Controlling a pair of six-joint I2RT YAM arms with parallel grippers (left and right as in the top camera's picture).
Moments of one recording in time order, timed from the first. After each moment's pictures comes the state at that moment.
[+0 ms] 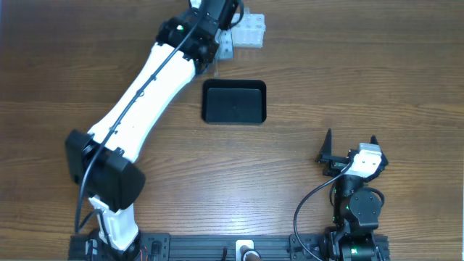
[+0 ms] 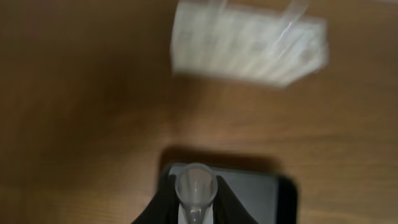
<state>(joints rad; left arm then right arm) -0.53 1.99 1.94 -1.00 -0.27 -0.58 0.04 0.01 0.01 -0.05 0.22 0.00</state>
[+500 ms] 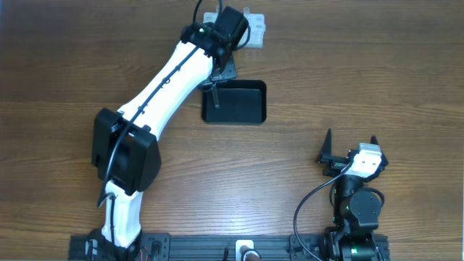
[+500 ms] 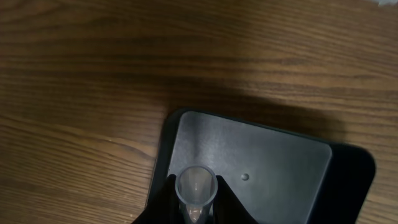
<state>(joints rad) -0.54 2.14 1.94 -1.14 -0.21 -0.73 0.04 0.01 0.01 -0.05 0.22 0.00</state>
